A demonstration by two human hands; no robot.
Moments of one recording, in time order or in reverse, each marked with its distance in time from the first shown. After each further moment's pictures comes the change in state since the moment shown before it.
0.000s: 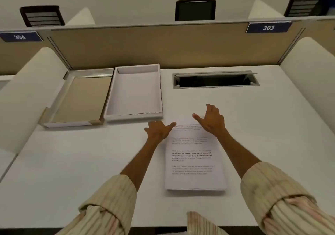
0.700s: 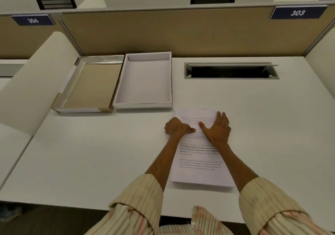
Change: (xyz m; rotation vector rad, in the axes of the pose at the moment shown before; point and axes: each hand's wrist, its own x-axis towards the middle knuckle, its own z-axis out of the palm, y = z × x) left_hand -0.008 0.030 0.029 -0.268 -0.103 -0.289; right_hand -0.034 0.012 0.065 0.126 0.099 0.133
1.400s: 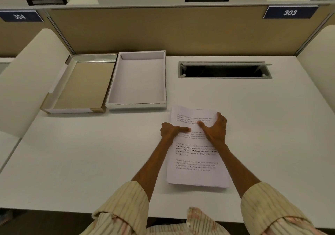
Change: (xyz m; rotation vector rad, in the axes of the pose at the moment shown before) left_hand 0.007 -0.026 0.007 -0.471 -0.138 0.033; right_hand 0.009 0.014 -0.005 0.324 0.004 0.100
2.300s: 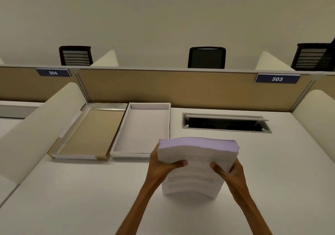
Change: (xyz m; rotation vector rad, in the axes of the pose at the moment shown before) left_hand -0.061 0.066 -0.072 -0.258 -0.008 0.884; right_hand -0.032 -0.084 -0.098 0.693 -0.182 -0.317
